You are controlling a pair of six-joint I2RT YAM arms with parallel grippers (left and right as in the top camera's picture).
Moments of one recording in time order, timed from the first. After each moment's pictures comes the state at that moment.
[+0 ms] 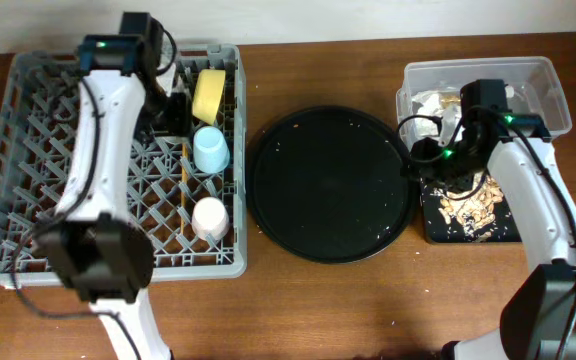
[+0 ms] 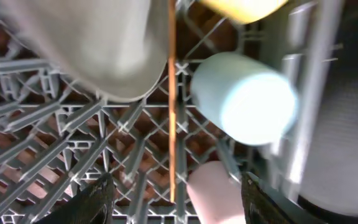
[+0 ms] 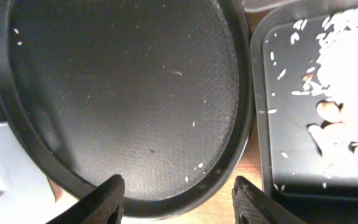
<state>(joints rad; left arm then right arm) -0.06 2.06 2.18 -1.50 0.00 -0.06 -0.06 1.66 1.37 -1.07 -0.32 0.21</state>
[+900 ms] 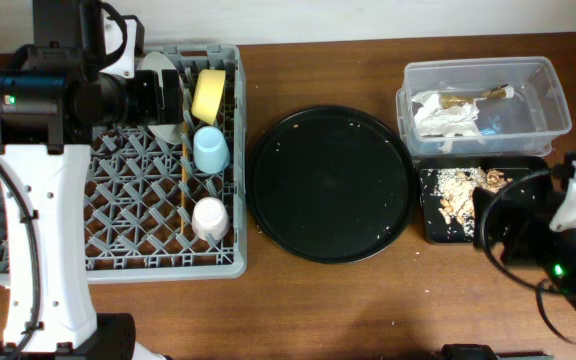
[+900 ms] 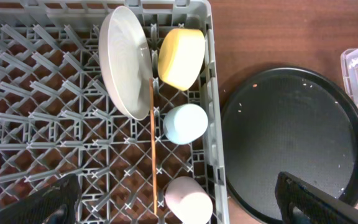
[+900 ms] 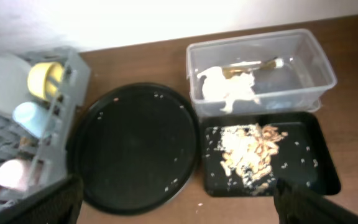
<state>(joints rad) -0.06 1.72 2.21 -1.44 0.07 -0.06 -0.06 0.88 1.56 -1.24 -0.11 0.10</state>
